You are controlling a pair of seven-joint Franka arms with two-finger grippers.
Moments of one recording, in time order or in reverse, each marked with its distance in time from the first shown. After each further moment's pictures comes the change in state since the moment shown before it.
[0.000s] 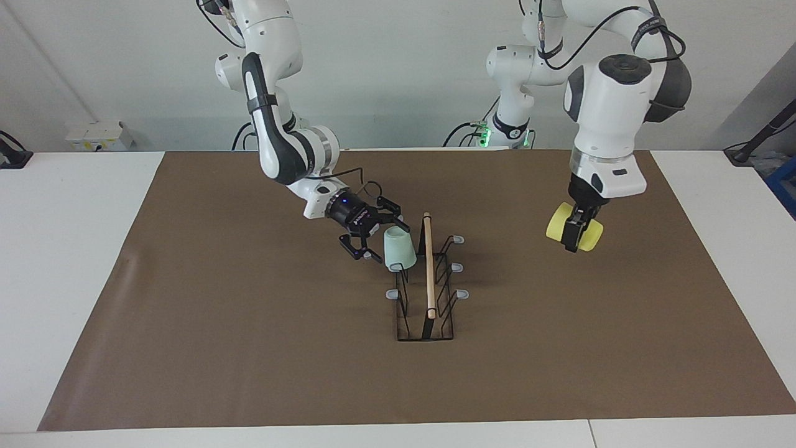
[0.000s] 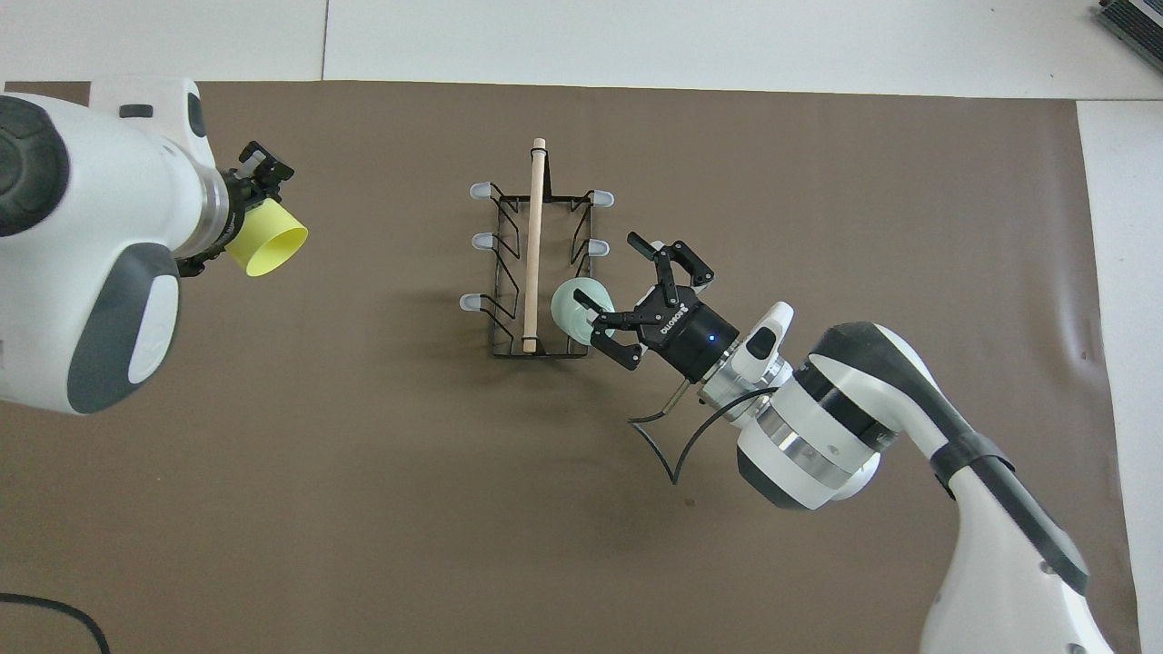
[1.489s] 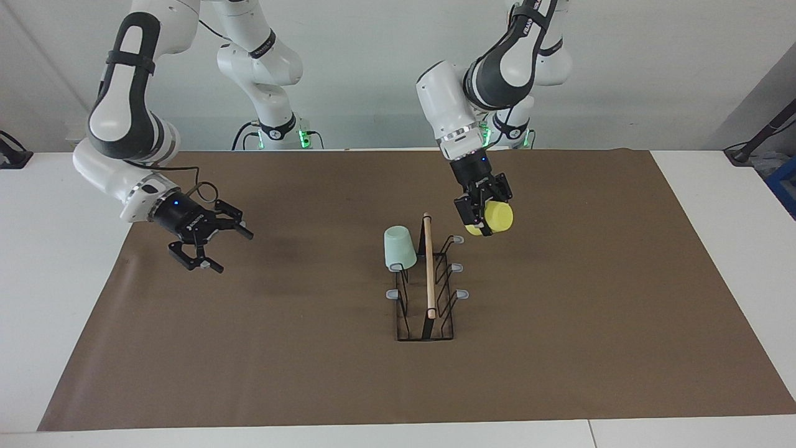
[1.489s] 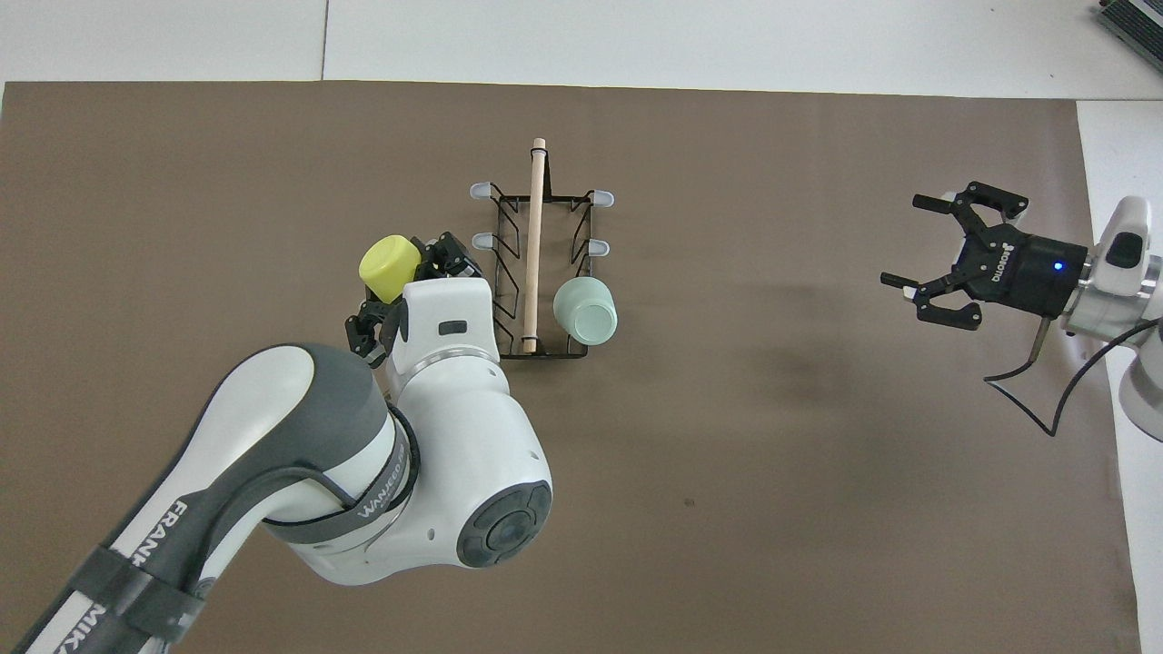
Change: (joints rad) left arm -0.001 -0.086 -0.361 -0.295 0.832 0.133 -0.866; right arm -0.648 -0.063 -0.007 0.127 -1.315 -0.342 0.513
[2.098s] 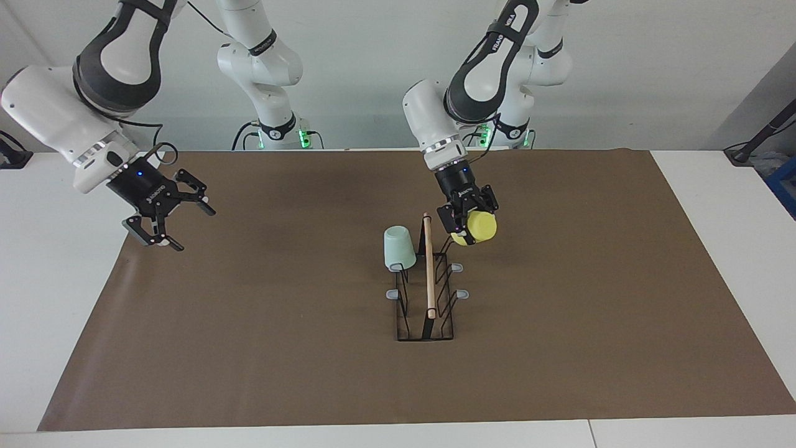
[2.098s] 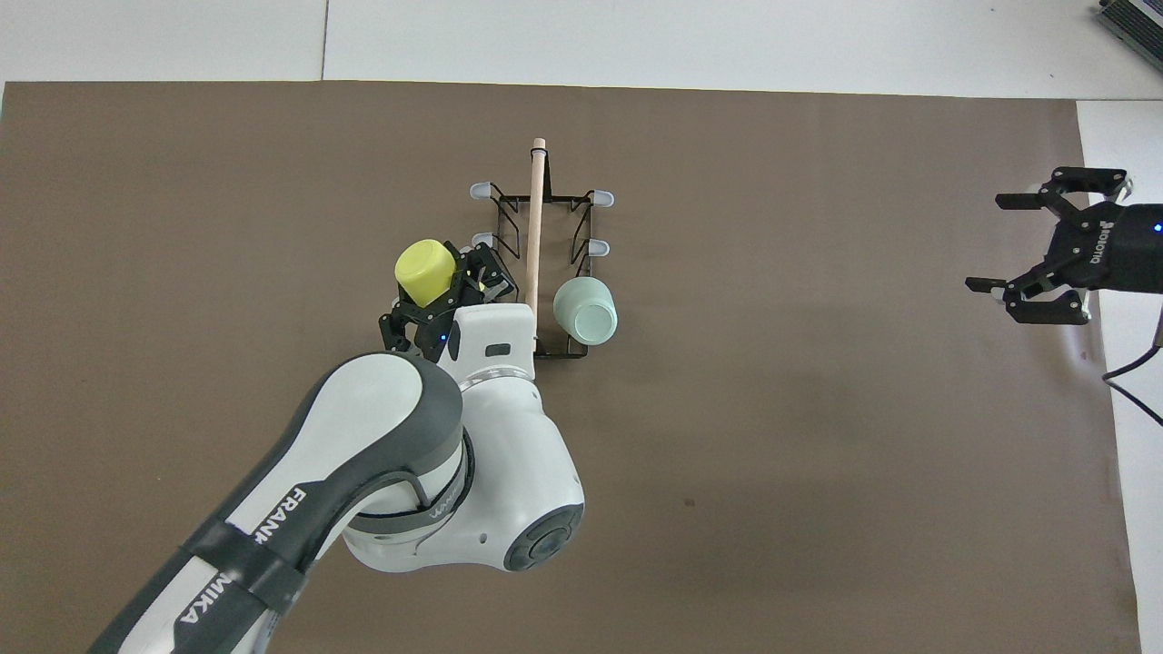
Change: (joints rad) left arm 0.000 0.094 -0.055 -0.008 0.214 -0.023 -0.183; right arm 0.007 -0.111 0.013 0.161 -0.632 -0.025 0.560
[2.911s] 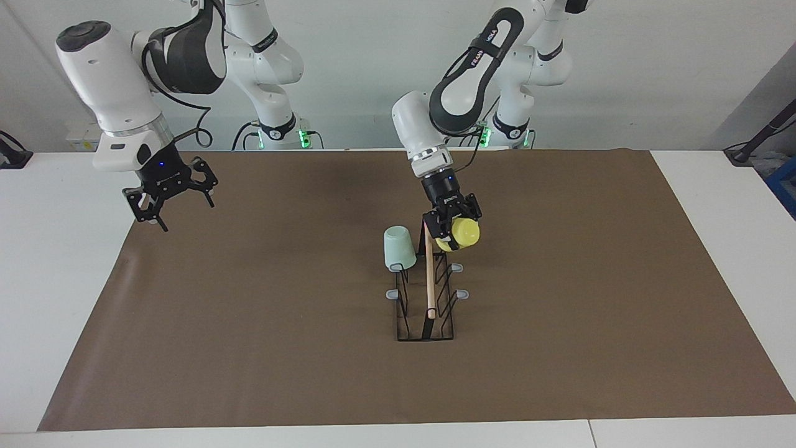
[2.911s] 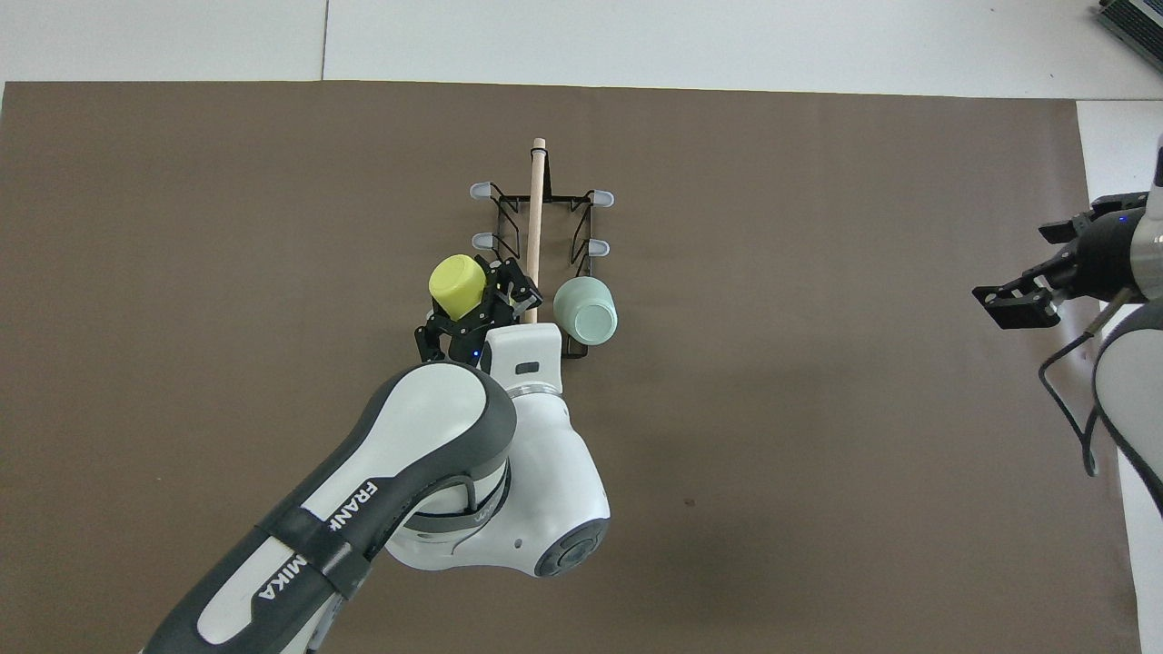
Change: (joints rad) left arm -0.002 0.056 -0.046 0.006 0.058 -0.015 -0.123; right arm 0.145 -0.061 0.010 0.003 -0.584 0.021 0.841
